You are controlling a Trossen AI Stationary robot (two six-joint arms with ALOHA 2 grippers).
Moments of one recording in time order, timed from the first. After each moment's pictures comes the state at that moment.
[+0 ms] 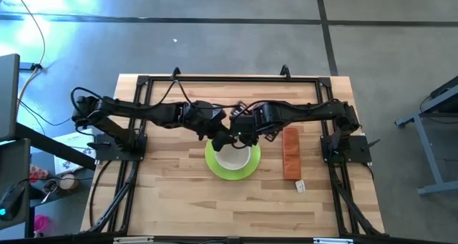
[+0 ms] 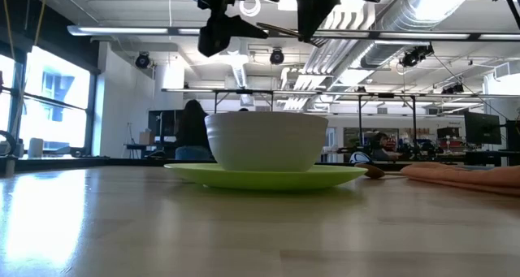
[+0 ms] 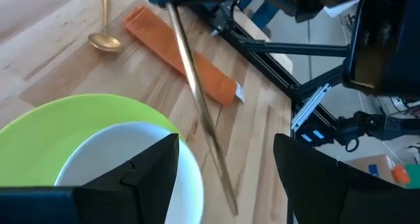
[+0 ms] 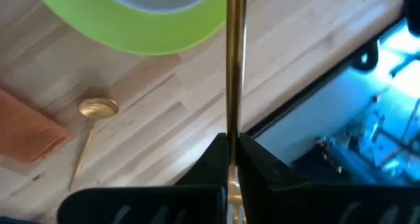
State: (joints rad) left arm 0.14 1.47 1.10 -0.17 0.14 -0.68; right arm 0.09 1.90 1.98 -1.42 0.49 -0.97
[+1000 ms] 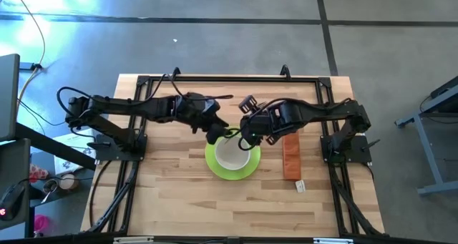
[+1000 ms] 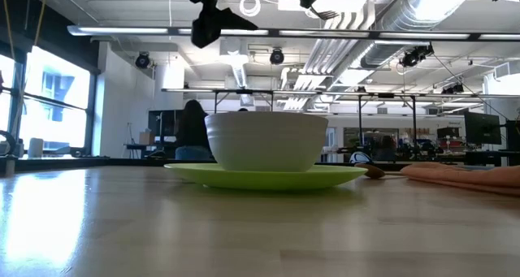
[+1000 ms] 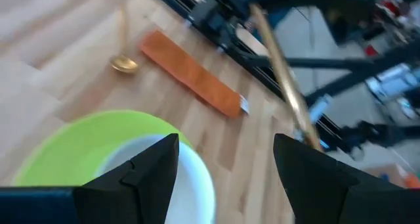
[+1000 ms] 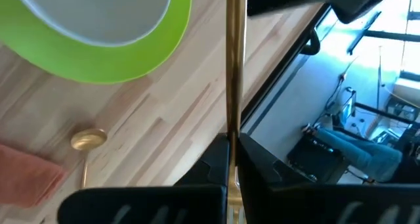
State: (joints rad) left arm 0.19 1.39 1.10 -0.23 0.15 -0.63; right arm 0.16 1.79 1.98 -1.37 0.55 -0.79
